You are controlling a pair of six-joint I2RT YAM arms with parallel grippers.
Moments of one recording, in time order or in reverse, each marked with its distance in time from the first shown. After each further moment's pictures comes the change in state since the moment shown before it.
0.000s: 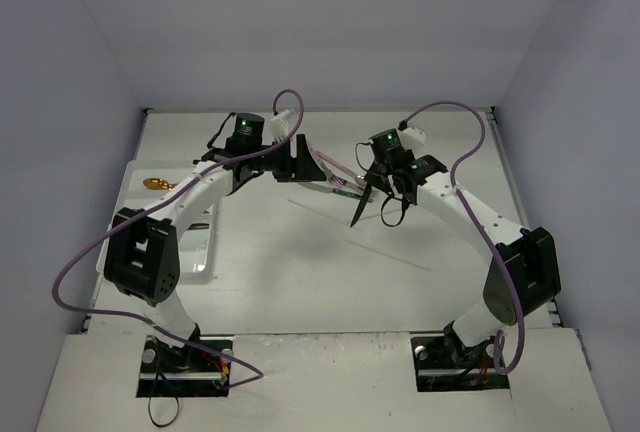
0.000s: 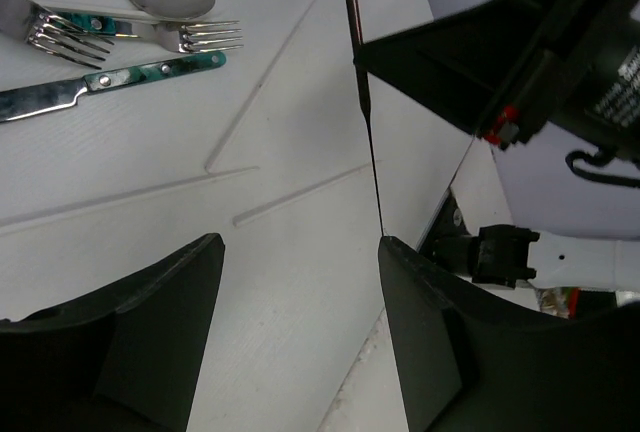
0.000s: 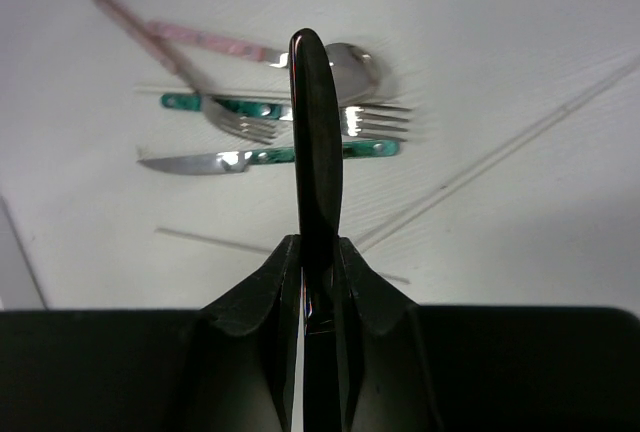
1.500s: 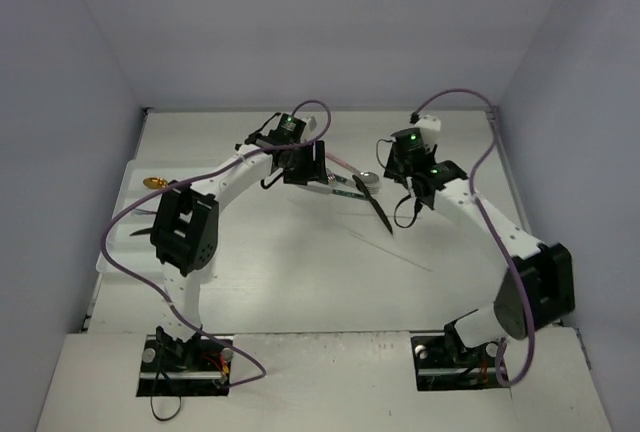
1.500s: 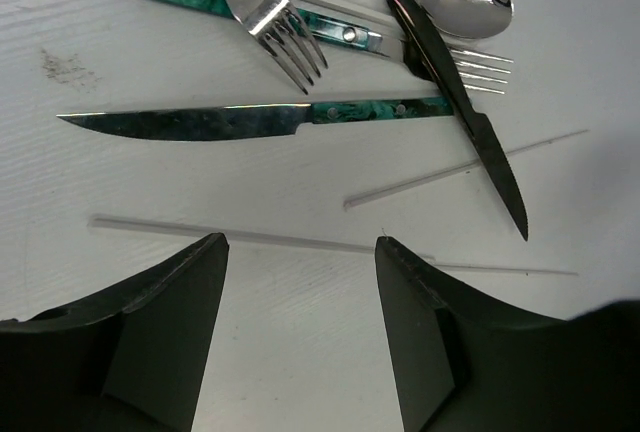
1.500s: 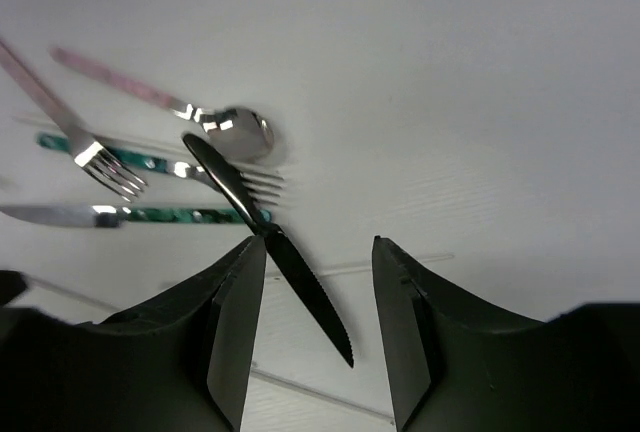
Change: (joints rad) left arm -0.111 0.325 0.330 -0.321 -0.541 0.000; right arm -0.062 -0.061 -0.087 0.118 0.095 -0.432
